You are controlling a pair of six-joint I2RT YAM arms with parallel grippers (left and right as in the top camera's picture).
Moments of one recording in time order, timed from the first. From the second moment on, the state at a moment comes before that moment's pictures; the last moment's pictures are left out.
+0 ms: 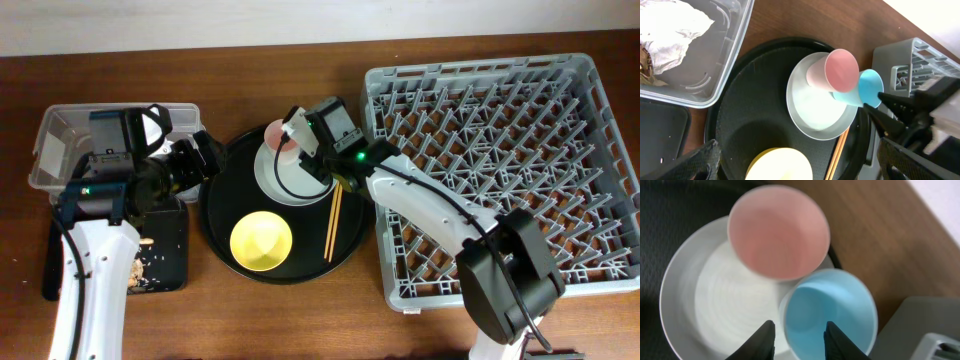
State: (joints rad) left arm 0.05 1.35 1.25 -0.84 0.29 -0.41; right arm 0.59 1.91 1.40 -0.36 0.04 -0.37
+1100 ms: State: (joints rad) left arm 0.05 1.35 1.25 -0.84 0.29 -0.41; right arm 0.59 1.81 1.40 -0.38 0.01 -0.36
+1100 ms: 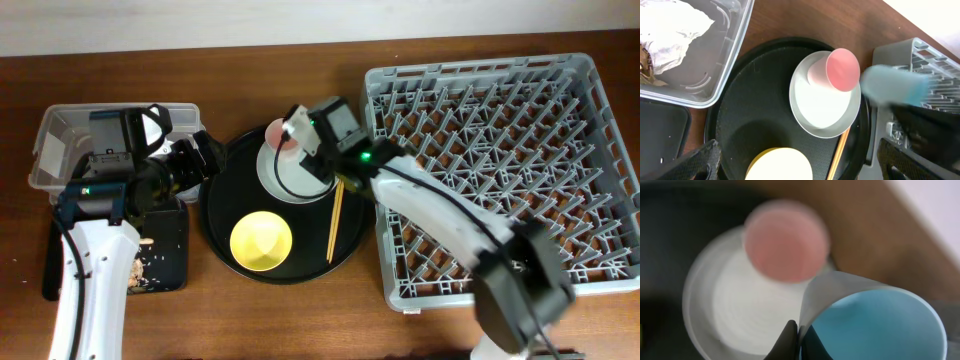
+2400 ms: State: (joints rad) left arm 0.05 1.35 1.25 -0.84 0.29 -0.41; right arm -0.08 2.07 1.43 -0.42 -1.32 -0.27
